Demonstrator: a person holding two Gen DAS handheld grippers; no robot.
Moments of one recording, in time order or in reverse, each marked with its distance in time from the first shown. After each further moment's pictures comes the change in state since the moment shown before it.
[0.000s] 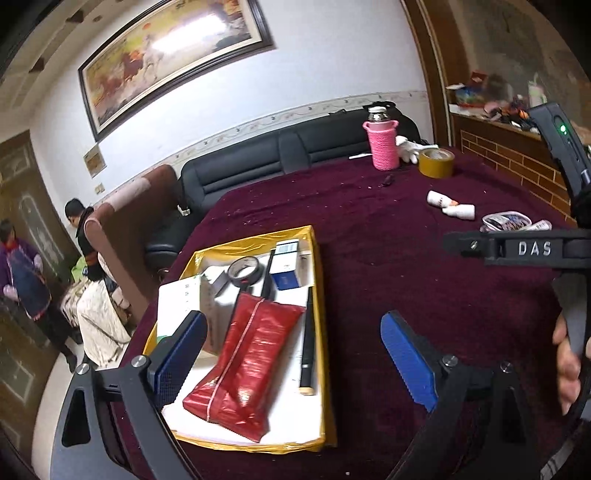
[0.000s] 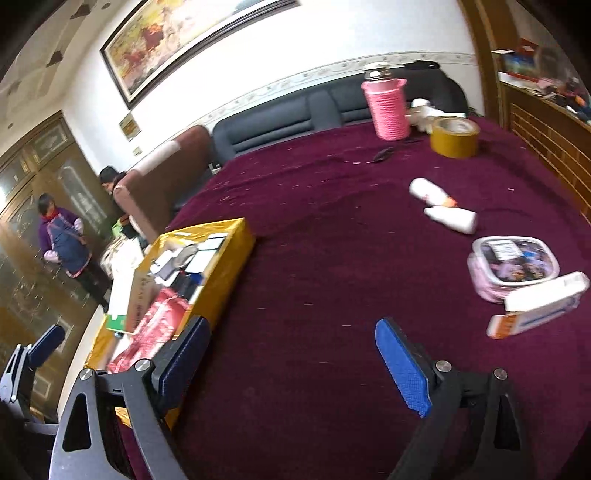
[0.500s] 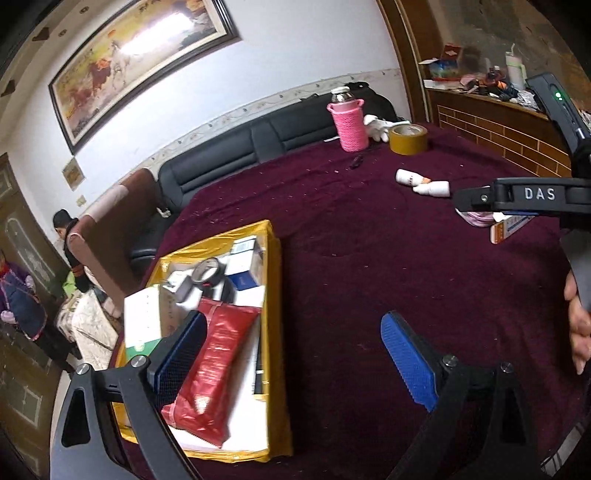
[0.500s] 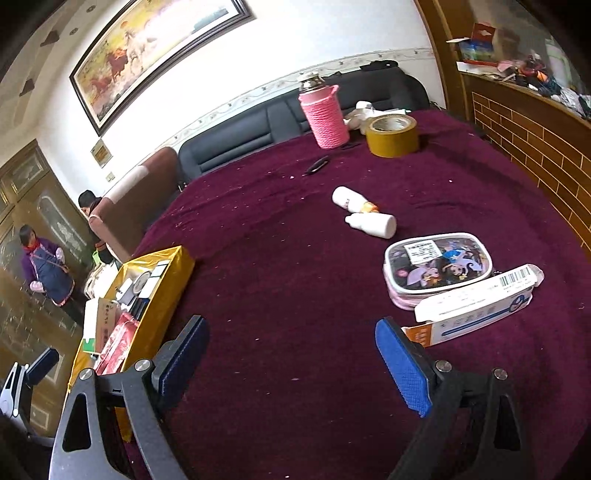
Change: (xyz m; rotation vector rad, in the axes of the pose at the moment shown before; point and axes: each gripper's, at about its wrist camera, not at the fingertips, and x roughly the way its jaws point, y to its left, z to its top) left arm 0.018 -0.046 0.008 0.085 0.062 -0.063; right arm -0.015 -0.070 0.011 0.091 -0.028 -0.056
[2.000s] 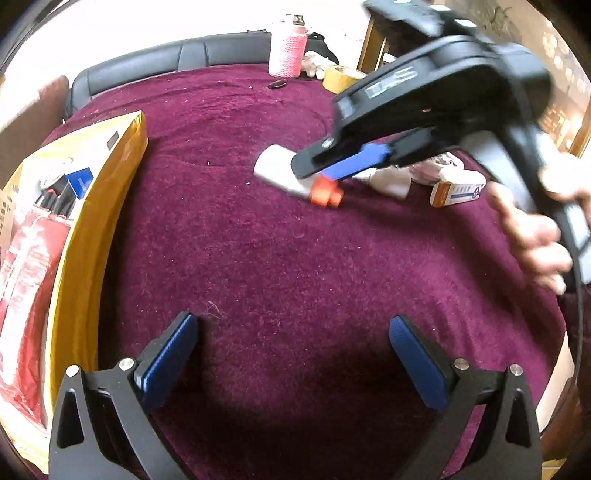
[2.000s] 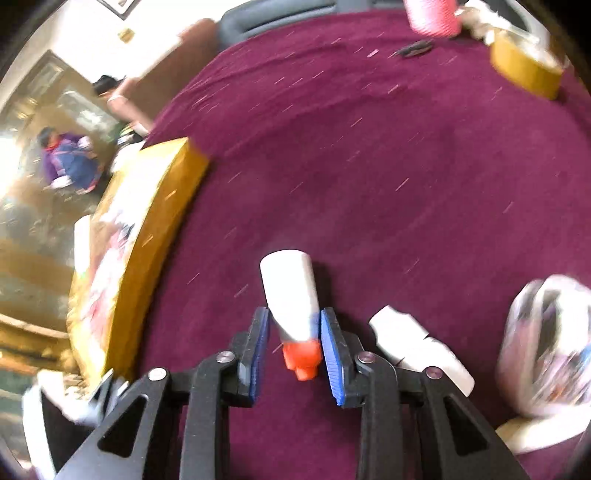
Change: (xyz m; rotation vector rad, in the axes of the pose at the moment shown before) left arm 0.089 -0.037 -0.032 -0.184 0.230 -0.452; right arm 0.098 0.028 0.028 -0.168 0.566 0.224
